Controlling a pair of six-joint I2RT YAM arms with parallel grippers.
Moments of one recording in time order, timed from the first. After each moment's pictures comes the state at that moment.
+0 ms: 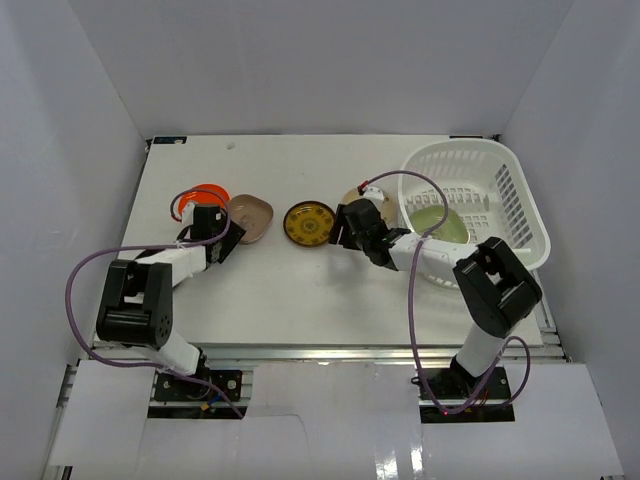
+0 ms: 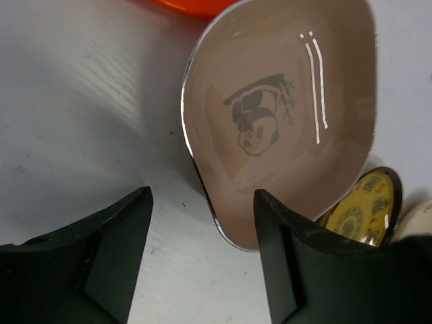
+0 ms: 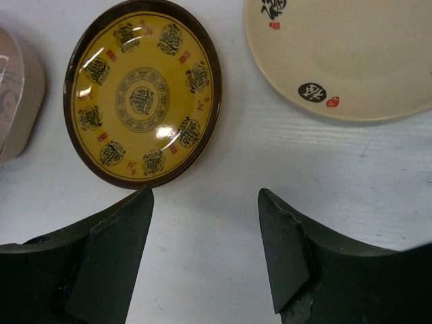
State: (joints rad) left arm -0.11 1.52 0.72 0.03 -0.13 -0.94; right arm 0.73 1.68 0.99 0.04 0.27 0.65
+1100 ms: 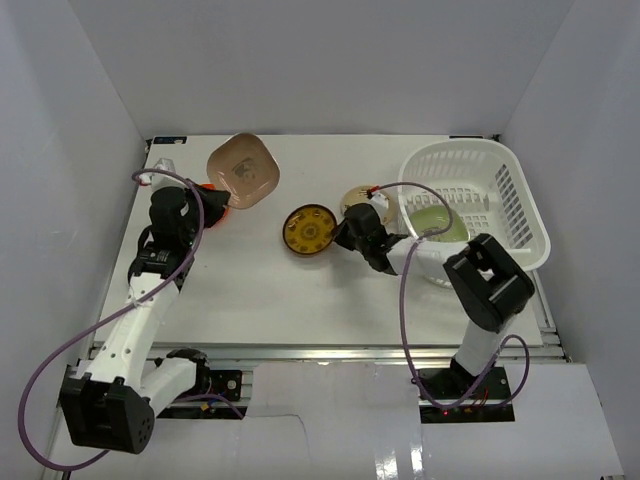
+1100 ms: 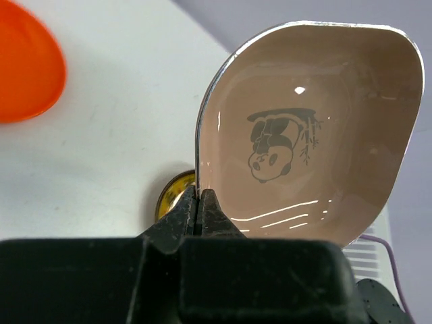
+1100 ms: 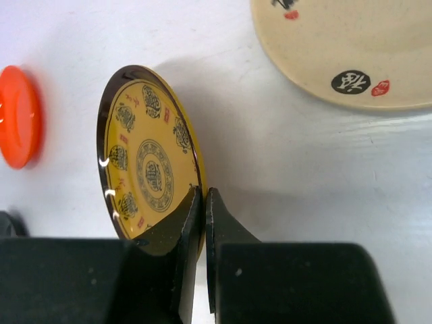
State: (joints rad) left arm -0.14 1.01 0.83 -0.10 -0.01 -0.80; right arm 0.72 1.81 0.95 0.27 0.26 0.96
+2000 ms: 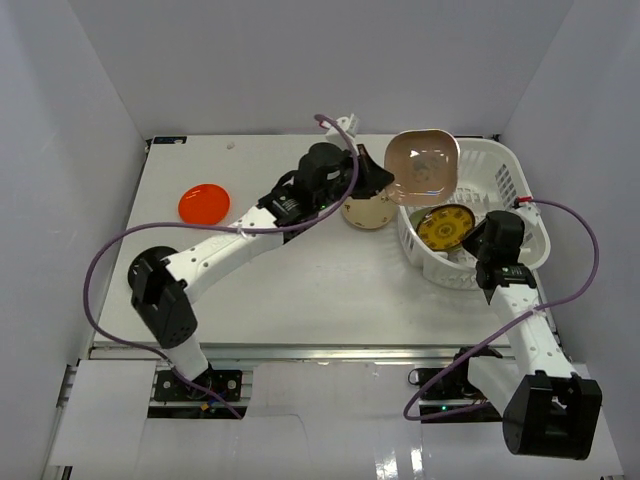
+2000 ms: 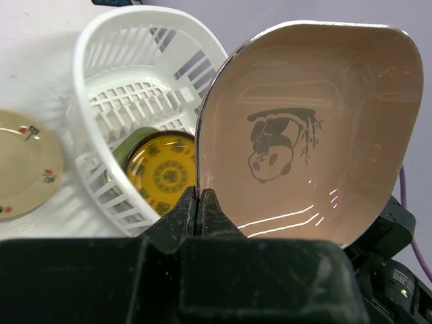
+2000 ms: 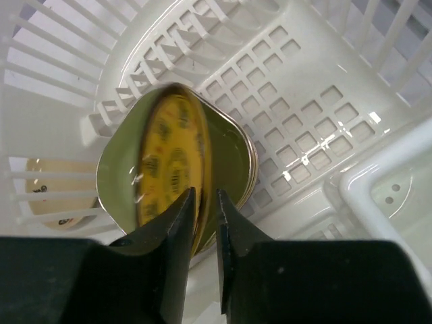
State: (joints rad) left arm -0.83 1.64 1.54 -0.03 0.01 -0.71; right arm -0.01 0.95 0.61 -0.16 0.22 0.57
